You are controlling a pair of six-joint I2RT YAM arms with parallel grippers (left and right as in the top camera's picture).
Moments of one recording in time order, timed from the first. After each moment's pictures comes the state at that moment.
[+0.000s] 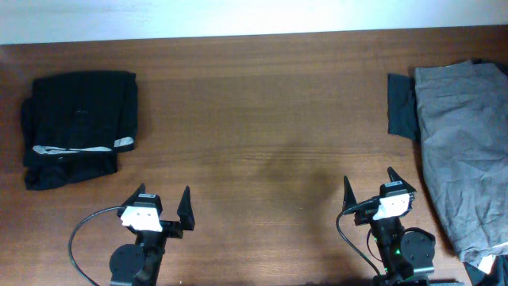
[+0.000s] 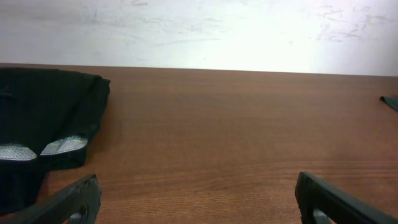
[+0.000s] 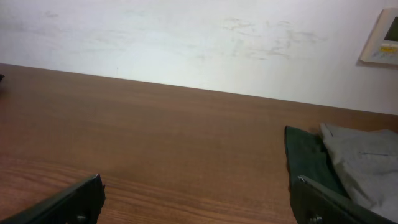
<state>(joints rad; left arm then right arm) -0.15 0.02 0.08 -0.22 -0.01 -0.11 0.06 0.01 0.01 -0.07 -0.07 -0.08</state>
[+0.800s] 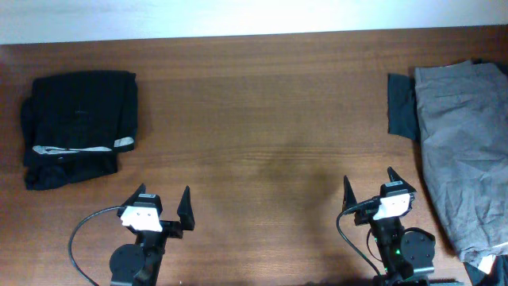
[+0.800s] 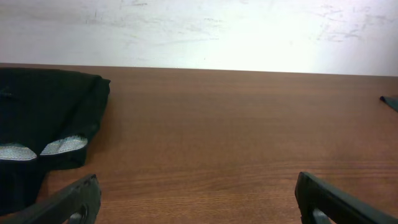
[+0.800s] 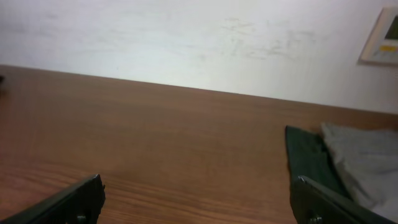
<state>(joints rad) -0.15 0.02 0.08 -0.22 -0.01 -0.11 0.06 0.01 0.01 -0.07 -0.07 -0.06</state>
